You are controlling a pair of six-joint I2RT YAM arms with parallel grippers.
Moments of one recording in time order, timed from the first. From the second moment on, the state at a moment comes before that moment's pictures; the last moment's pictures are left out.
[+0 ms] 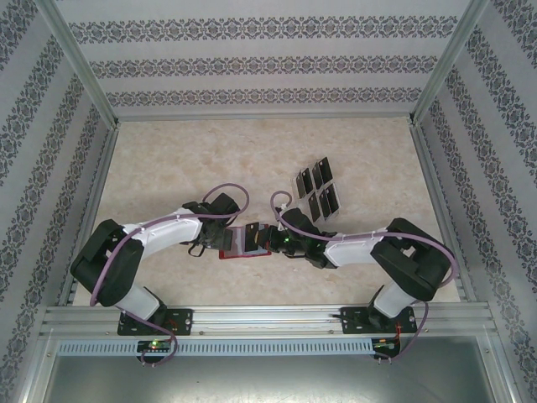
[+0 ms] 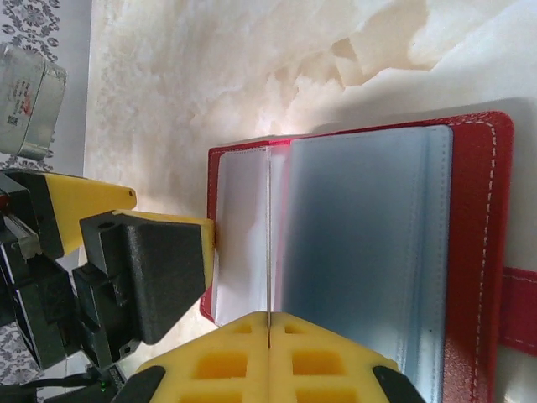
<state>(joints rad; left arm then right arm) -0.60 1.54 0.84 -0.74 -0.28 -0.55 0.86 1.60 0.55 0.45 -0.24 1.06</state>
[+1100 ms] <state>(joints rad) -0.60 1.53 0.84 -0.76 -0.35 -0.56 0.86 1.74 0.54 0.62 -0.32 1.13</state>
